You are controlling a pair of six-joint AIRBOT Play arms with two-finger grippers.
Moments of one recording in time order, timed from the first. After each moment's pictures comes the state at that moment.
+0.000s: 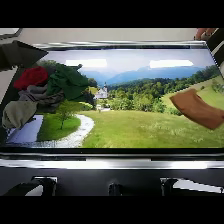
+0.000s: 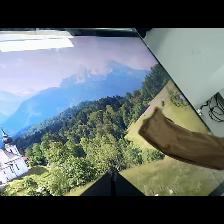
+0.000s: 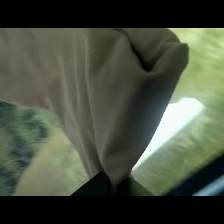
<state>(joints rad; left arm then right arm) 0.02 -1.12 1.69 0.72 -1.25 -1.32 -0.94 -1.54 1.57 -1.16 1.58 1.71</state>
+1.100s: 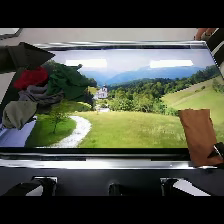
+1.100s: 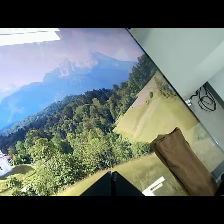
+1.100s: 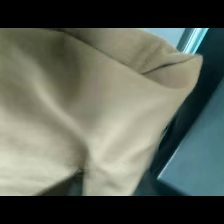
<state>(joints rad) -0.03 -1.12 1.69 0.72 -1.25 -1.32 -1.02 -1.32 0.94 -1.59 1.39 1.83</state>
